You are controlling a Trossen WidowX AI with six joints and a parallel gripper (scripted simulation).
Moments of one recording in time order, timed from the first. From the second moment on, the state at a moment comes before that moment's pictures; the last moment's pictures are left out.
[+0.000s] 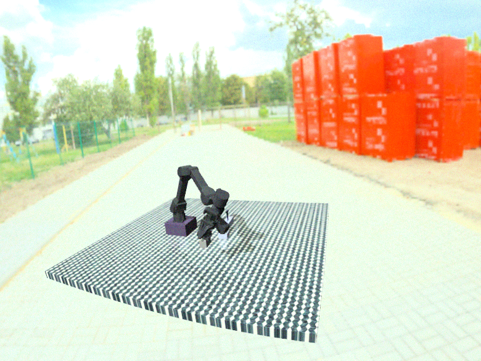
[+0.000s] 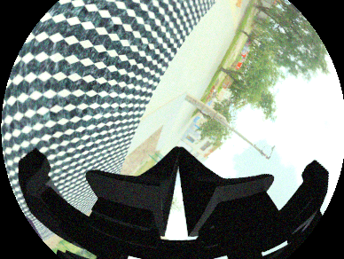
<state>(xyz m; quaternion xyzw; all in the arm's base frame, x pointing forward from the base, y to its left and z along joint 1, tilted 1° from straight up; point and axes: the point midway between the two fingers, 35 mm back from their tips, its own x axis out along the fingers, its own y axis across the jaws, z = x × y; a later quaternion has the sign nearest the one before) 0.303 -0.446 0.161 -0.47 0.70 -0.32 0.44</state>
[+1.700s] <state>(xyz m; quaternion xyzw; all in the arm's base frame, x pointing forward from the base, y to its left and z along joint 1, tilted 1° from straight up) 0.290 0.039 0.097 0.01 0.69 -0.02 0.72</state>
